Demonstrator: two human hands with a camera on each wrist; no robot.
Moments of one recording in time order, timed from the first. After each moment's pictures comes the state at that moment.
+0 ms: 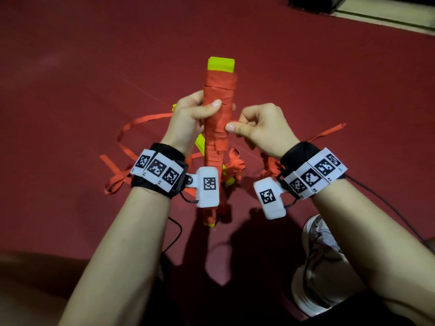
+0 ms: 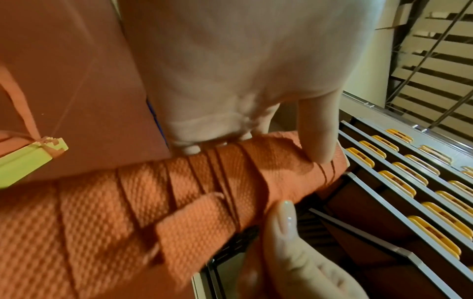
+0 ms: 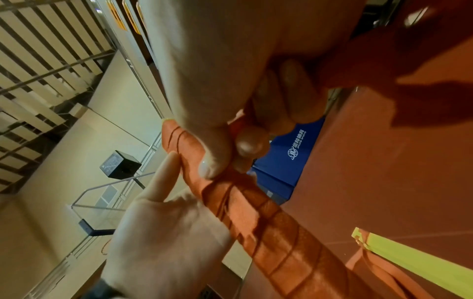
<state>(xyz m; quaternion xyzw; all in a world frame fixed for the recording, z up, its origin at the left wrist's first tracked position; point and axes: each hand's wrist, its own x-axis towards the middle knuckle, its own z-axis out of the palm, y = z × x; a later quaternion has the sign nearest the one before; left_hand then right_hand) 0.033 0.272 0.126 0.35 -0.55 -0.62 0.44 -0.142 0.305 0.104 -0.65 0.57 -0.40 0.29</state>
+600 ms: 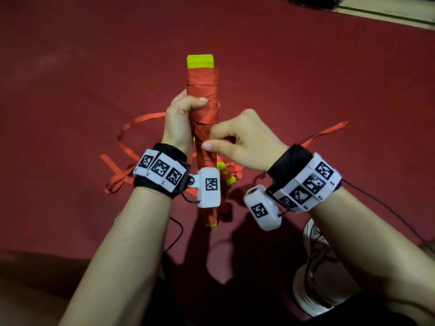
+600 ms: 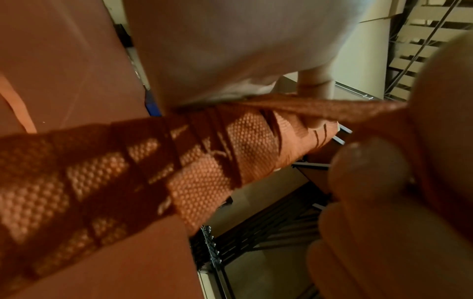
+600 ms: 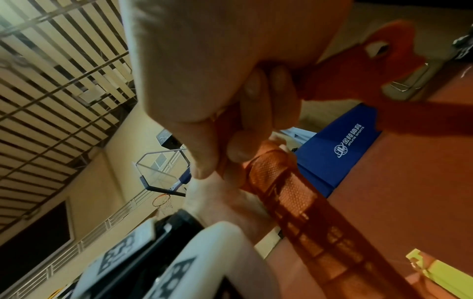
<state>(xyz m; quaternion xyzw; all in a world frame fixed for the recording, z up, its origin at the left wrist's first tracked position) 0.031 0.267 0.119 0.38 -0.41 -0.63 0.54 -0.113 0.321 0.123 -0.83 0.41 -0.33 0.16</state>
